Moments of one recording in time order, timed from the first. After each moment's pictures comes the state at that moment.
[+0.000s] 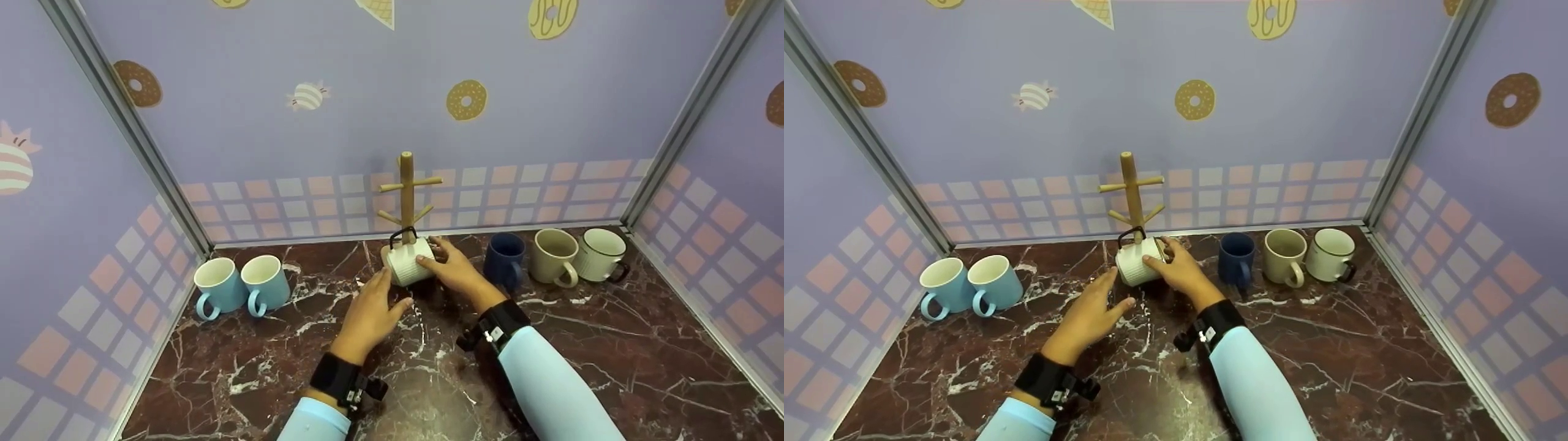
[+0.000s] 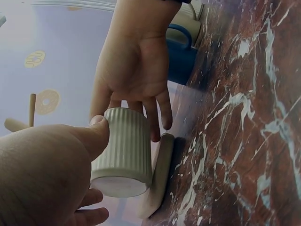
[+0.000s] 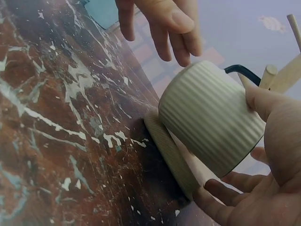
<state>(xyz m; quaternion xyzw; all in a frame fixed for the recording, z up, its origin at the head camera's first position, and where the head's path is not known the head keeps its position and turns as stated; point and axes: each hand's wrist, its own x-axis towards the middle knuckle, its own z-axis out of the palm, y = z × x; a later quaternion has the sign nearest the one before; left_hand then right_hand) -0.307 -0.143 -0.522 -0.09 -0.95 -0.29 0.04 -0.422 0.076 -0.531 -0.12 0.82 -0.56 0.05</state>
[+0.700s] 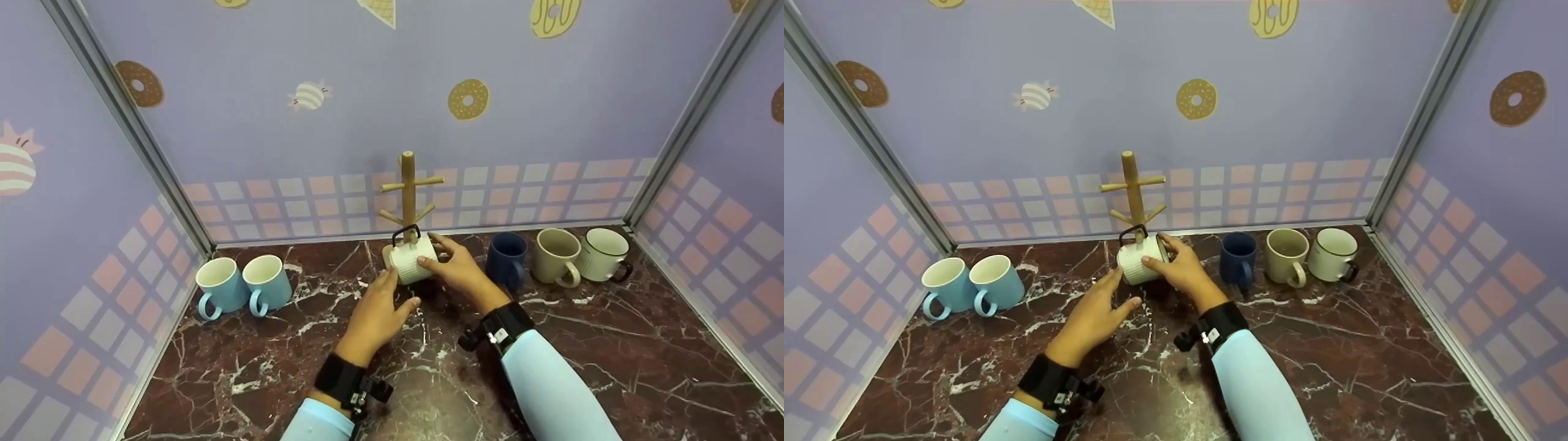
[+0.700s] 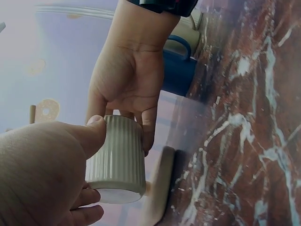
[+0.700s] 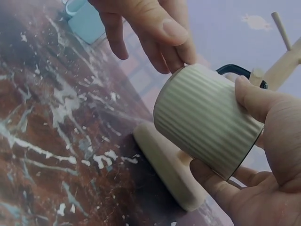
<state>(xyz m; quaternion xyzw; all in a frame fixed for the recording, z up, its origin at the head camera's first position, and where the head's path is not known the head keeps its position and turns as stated) -0.303 -0.134 -0.516 -0.10 -0.94 -0.32 0.04 -0.416 0.079 -0.525 -0.15 0.78 -0.61 0.03</state>
